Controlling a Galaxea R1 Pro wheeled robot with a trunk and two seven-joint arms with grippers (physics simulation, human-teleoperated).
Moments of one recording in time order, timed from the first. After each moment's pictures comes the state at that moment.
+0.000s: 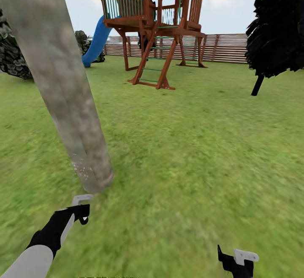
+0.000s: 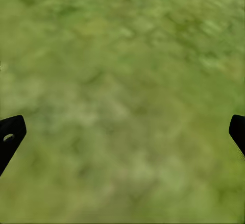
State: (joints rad) left arm -0.61 0.12 0.23 -0.62 -0.08 0.38 -0.08; right arm -0.45 -0.12 0.06 -0.03 -0.20 -0.67 -0.06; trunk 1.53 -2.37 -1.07
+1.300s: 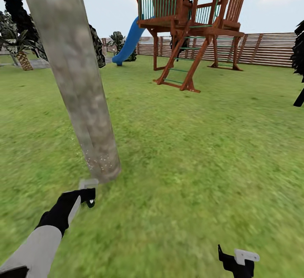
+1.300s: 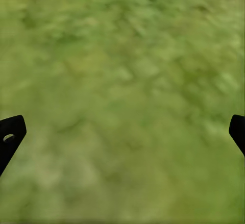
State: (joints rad) left arm -0.72 0.09 0.22 -0.63 -0.09 0.44 -0.08; right arm -0.45 -0.13 0.06 -0.03 -0.21 -0.67 -0.06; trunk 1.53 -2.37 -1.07
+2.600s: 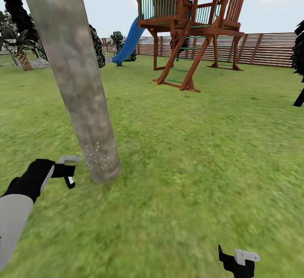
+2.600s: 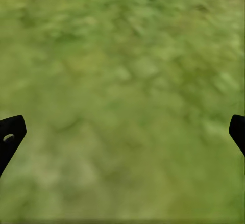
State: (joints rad) left arm -0.93 0.34 0.04 -0.67 -0.12 0.73 -0.34; right arm -0.45 -0.13 0.06 -0.03 -0.20 -0.67 -0.06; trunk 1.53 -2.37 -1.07
